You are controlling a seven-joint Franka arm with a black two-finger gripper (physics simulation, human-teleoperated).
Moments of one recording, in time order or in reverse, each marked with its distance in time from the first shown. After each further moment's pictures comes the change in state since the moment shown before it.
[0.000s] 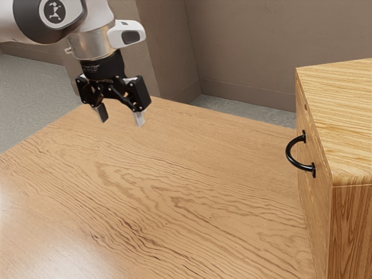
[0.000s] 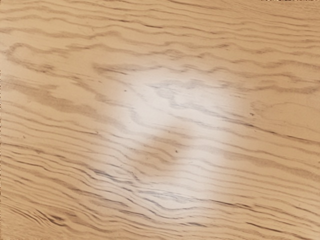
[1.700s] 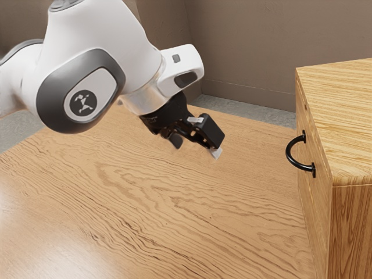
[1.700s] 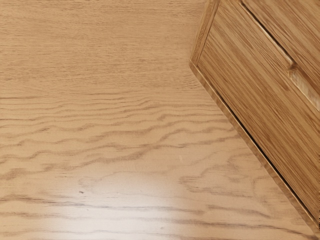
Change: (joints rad) arm 0.013 -0.268 -0.285 -0.510 -0.075 0.627 -0.075
